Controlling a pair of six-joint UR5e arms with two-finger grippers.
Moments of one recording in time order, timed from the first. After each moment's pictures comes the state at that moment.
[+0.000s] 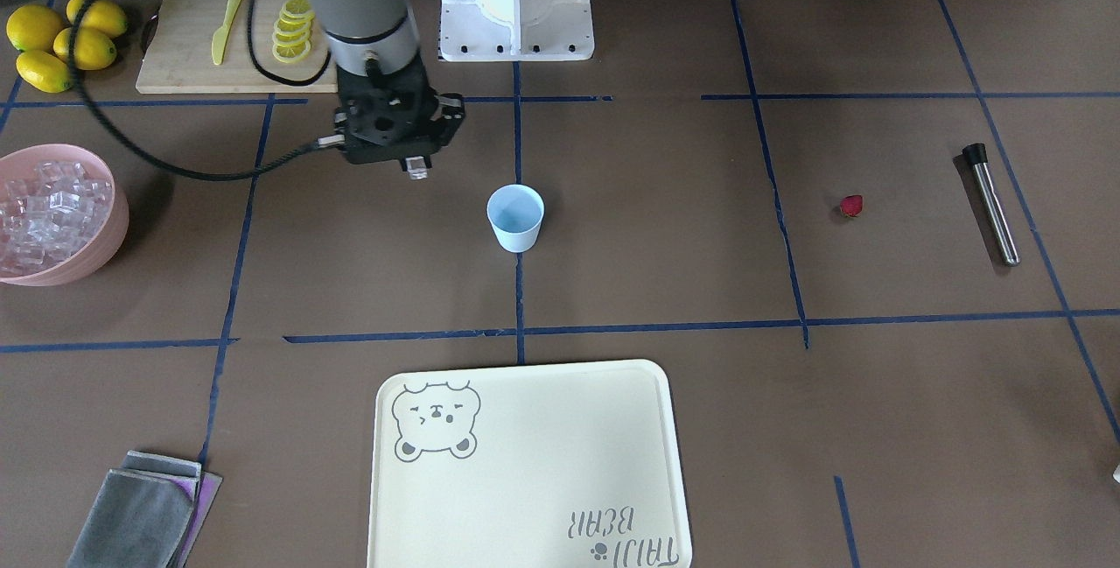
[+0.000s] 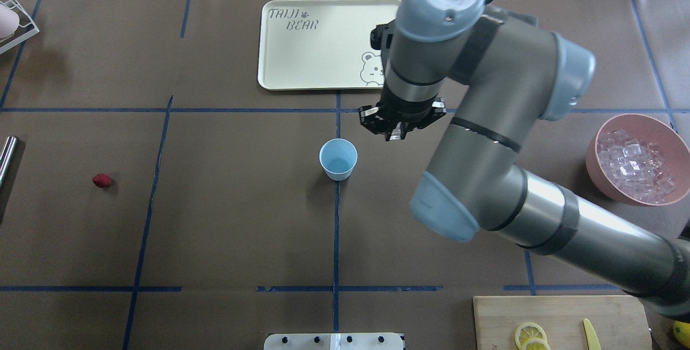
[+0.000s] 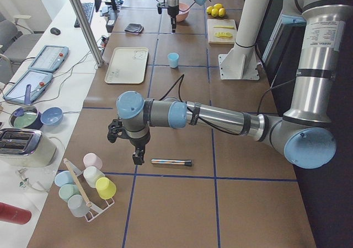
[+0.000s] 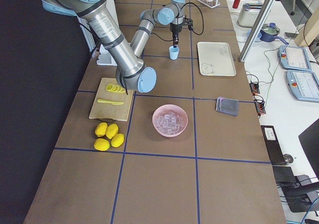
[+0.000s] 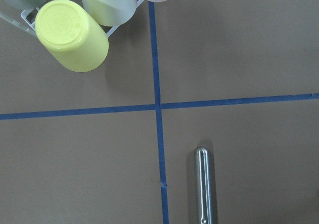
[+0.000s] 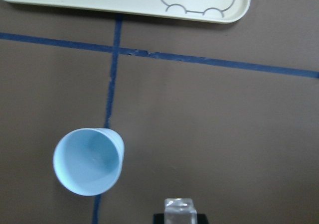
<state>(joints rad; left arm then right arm) -1.58 -1.65 -1.67 -1.42 -2.36 0.05 0.63 -0.77 1.79 -1.93 1.98 0.98</state>
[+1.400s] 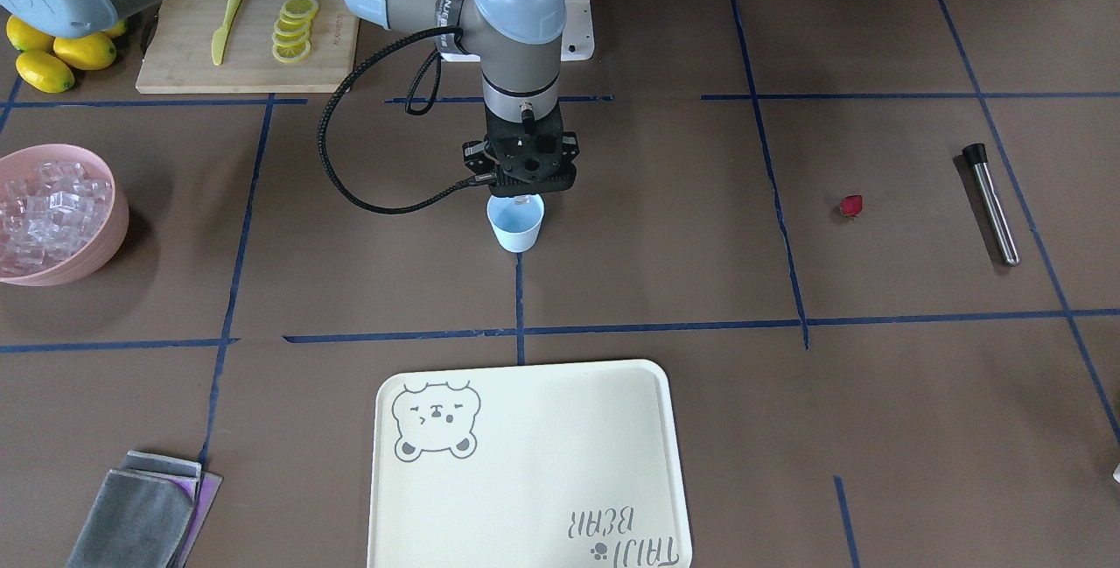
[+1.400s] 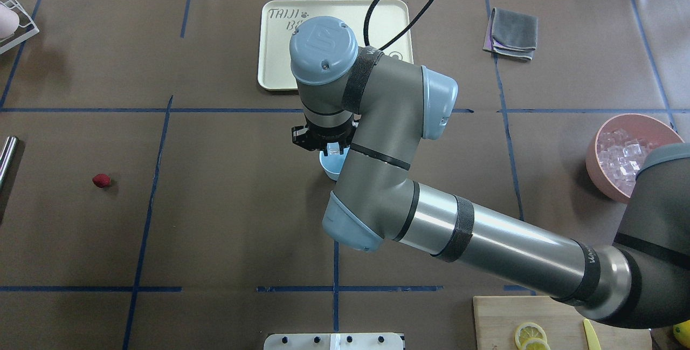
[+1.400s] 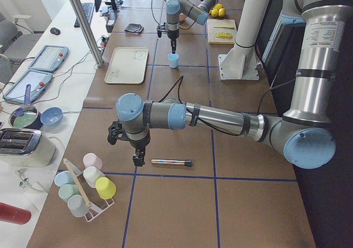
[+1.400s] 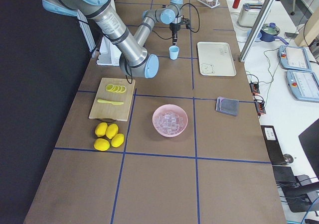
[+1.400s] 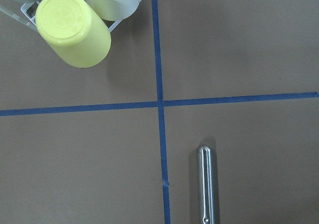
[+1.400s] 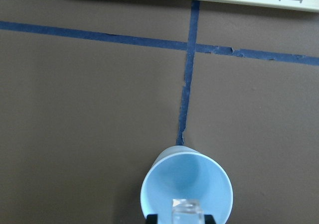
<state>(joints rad) -1.58 -1.66 -1.66 -1.42 -2.36 0.05 0.54 -0.63 1.53 -1.78 1.92 1.06</state>
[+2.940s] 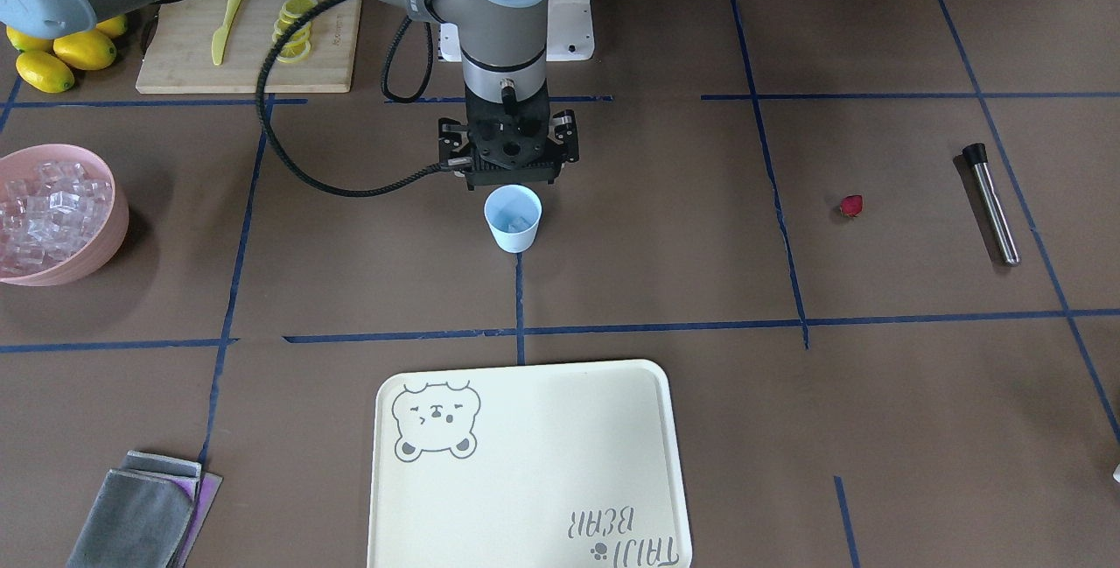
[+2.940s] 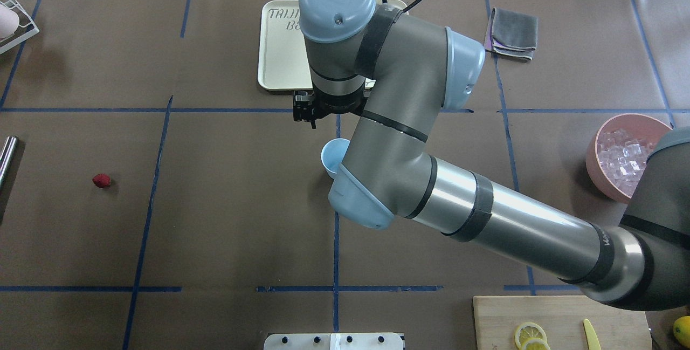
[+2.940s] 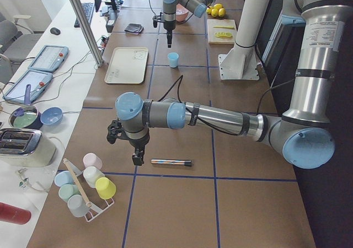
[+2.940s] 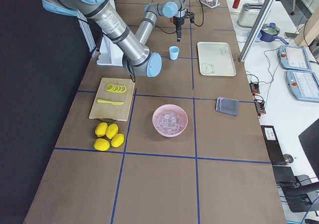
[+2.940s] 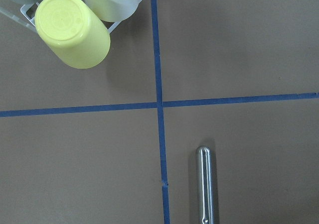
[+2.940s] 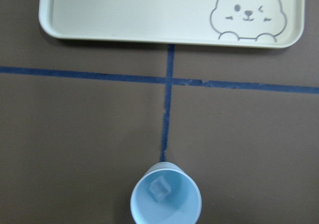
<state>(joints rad) -1.57 -1.66 -1.66 -1.42 -2.36 0.04 0.63 -0.63 1.67 -1.91 1.93 1.06</state>
